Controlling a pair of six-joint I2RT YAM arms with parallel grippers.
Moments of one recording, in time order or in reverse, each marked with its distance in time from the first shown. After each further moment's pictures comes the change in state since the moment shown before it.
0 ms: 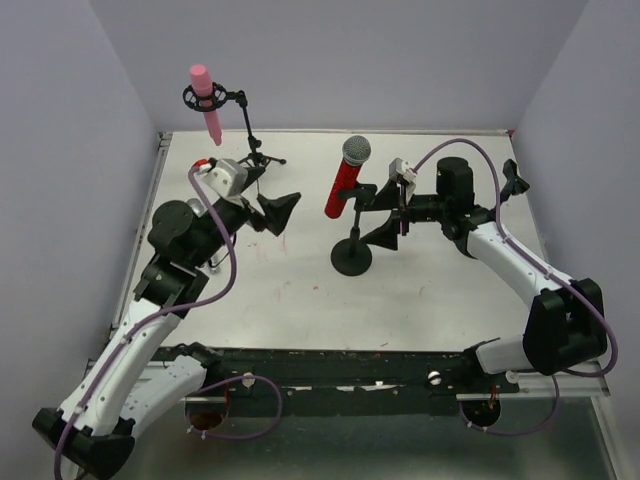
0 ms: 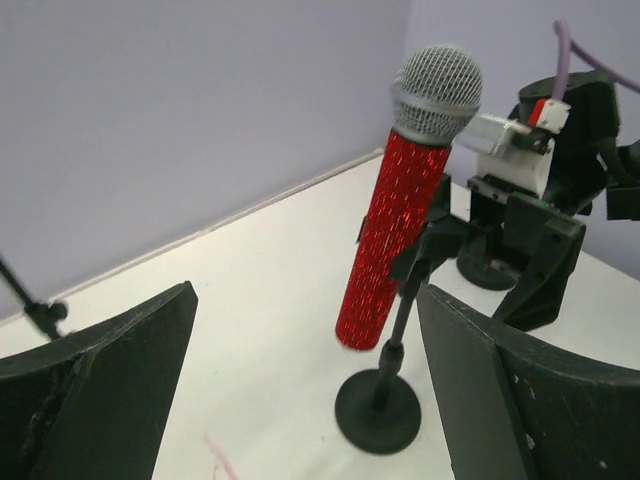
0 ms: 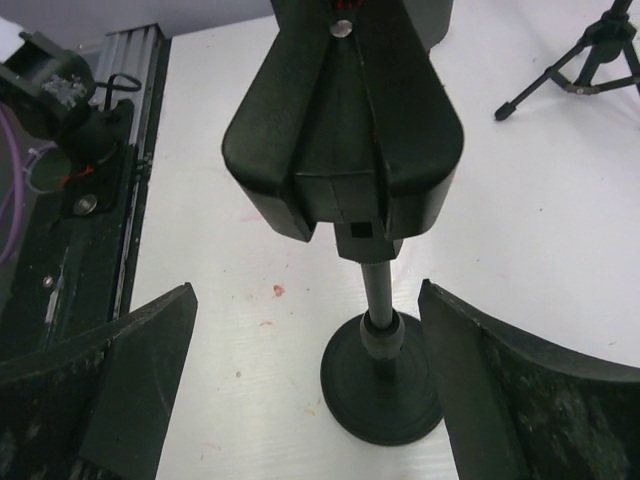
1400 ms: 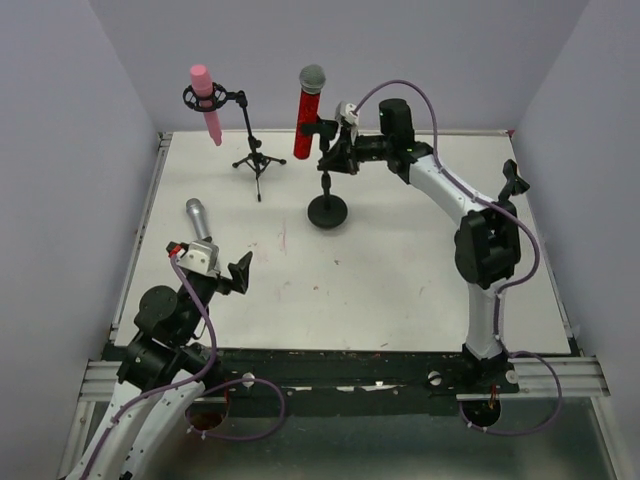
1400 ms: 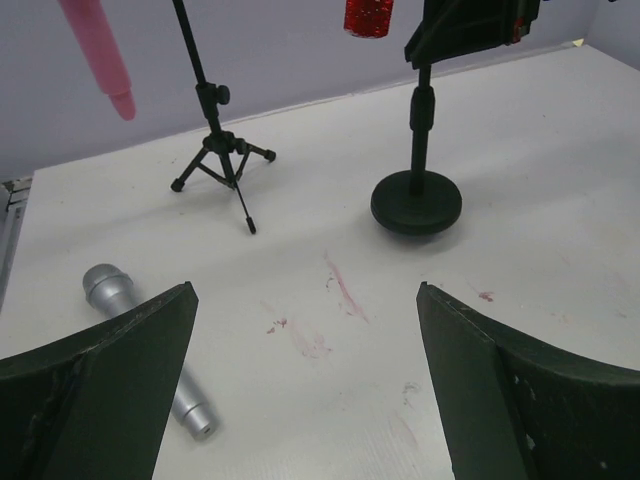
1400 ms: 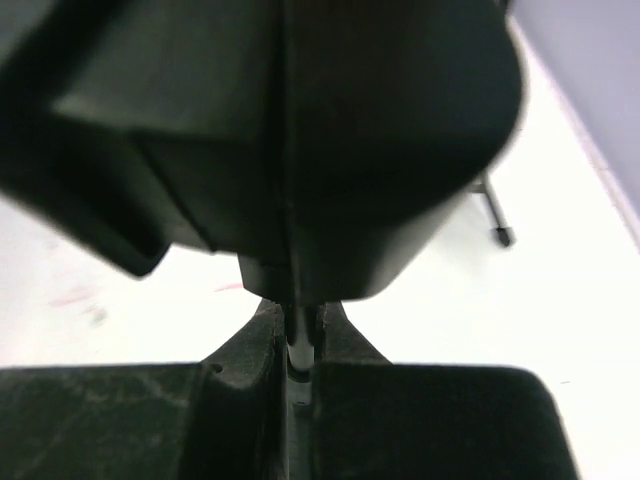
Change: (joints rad) left arm 0.026 -0.684 -0.457 -0.381 -0.380 0.125; right arm 0.094 0.611 0.707 -0.055 0.089 -0.057
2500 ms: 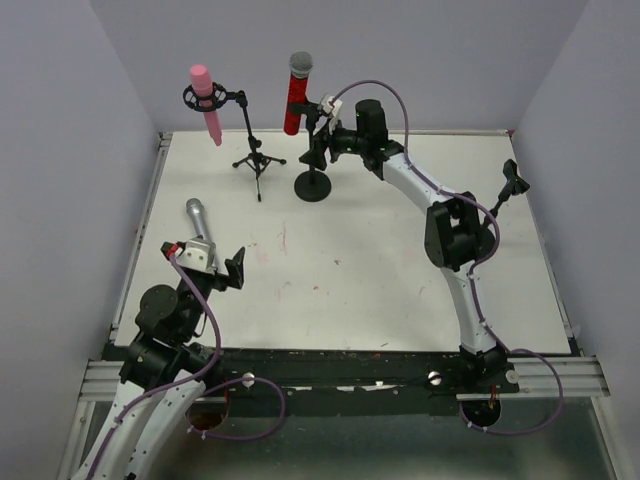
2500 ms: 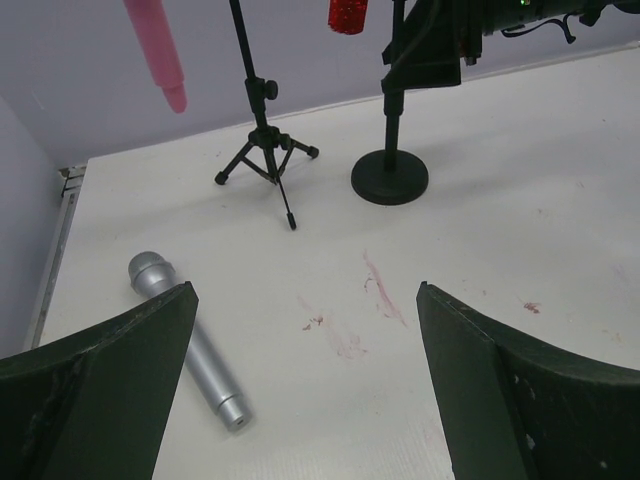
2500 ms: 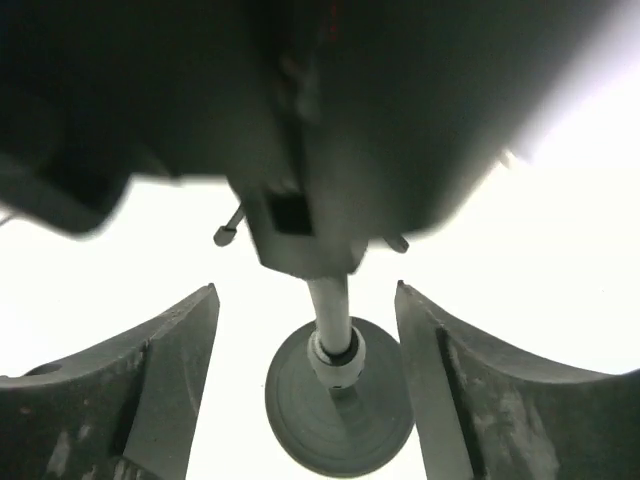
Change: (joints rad) left arm 0.037 -0.001 -0.014 0.021 -0.073 0.037; right arm 0.048 0.417 0.456 0.100 0.296 0.167
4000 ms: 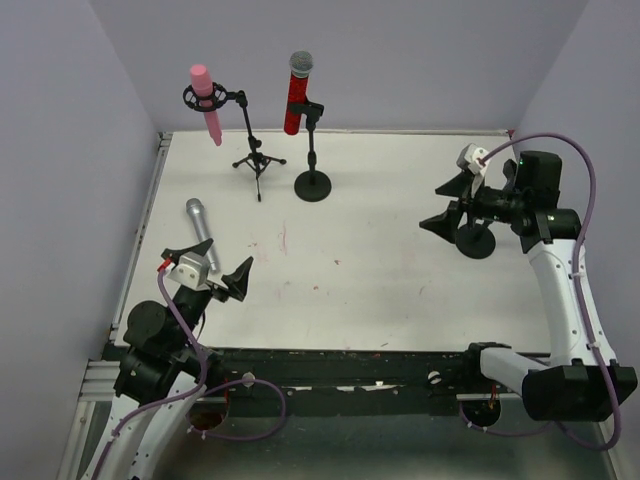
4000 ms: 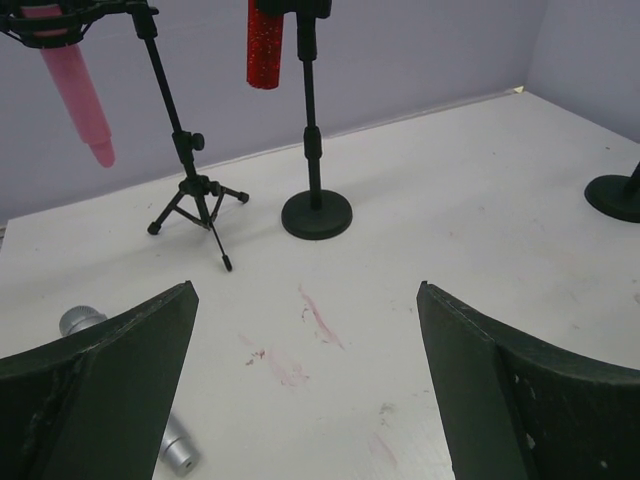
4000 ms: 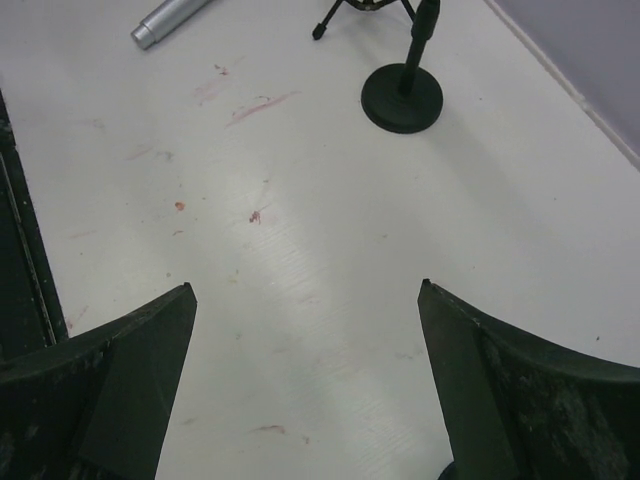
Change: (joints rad) left arm 0.000 -0.104 0.000 -0.001 0.183 -0.053; right arm -0.462 -1.269 -0.930 -0.709 -0.241 -0.433
